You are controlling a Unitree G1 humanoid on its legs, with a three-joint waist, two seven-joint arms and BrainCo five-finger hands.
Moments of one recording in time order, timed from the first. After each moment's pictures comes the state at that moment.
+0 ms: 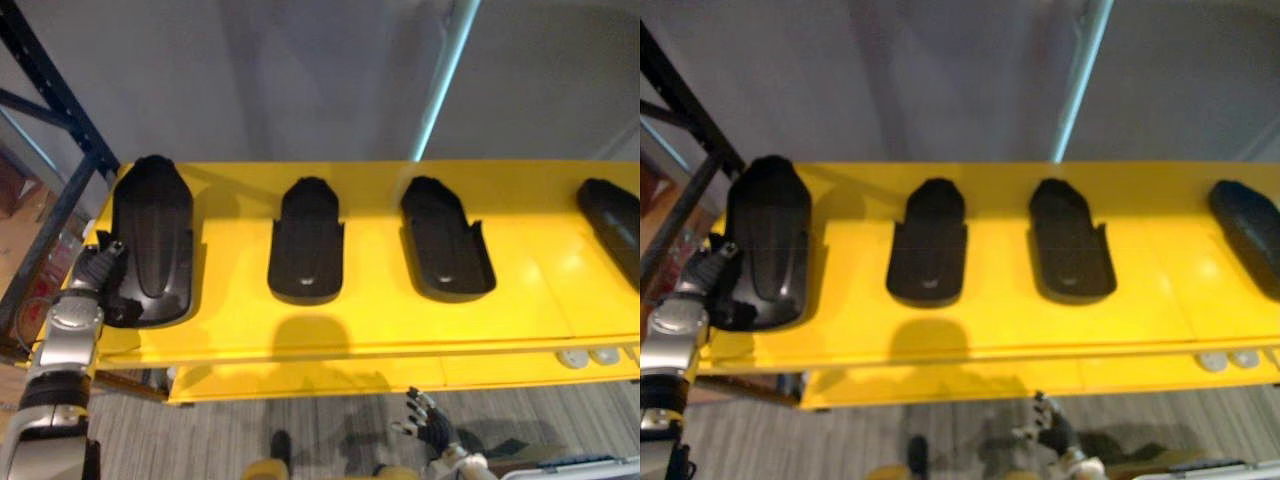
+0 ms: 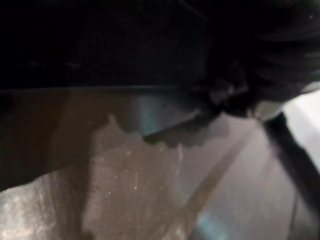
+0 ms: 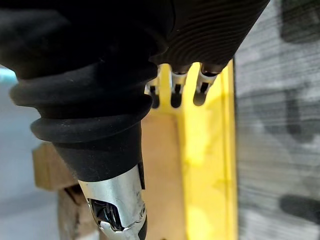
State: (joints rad) left arm -0.36 0.71 0.11 0.52 -0.08 0.07 0.05; right arm 0.21 -0.20 0.05 0.75 0.13 -0.31 0.25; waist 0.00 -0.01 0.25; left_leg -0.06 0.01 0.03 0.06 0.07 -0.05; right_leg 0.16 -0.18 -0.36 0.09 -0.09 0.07
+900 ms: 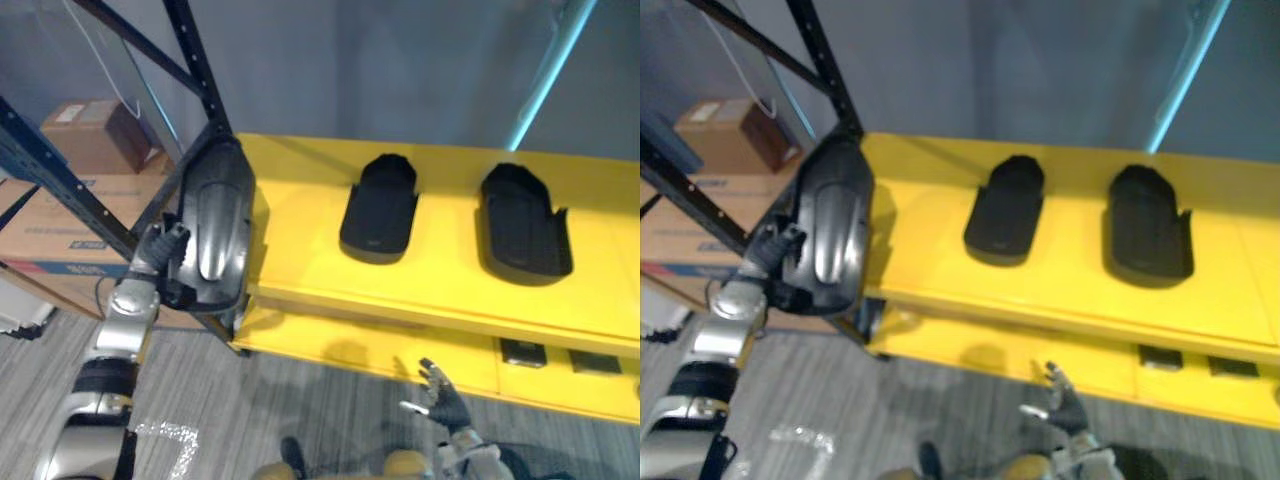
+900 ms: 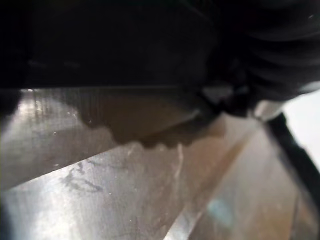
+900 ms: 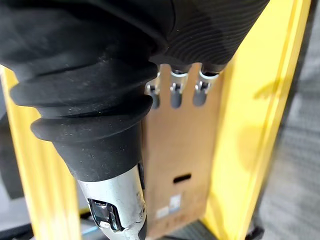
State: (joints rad) left arm -0.42 0.50 -0.01 0.46 -0.08 -0.01 0.13; right arm 0.29 -0.11 0.06 0.56 0.14 -0.46 0.20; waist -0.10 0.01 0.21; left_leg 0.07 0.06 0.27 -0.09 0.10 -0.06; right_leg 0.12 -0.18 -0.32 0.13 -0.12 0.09
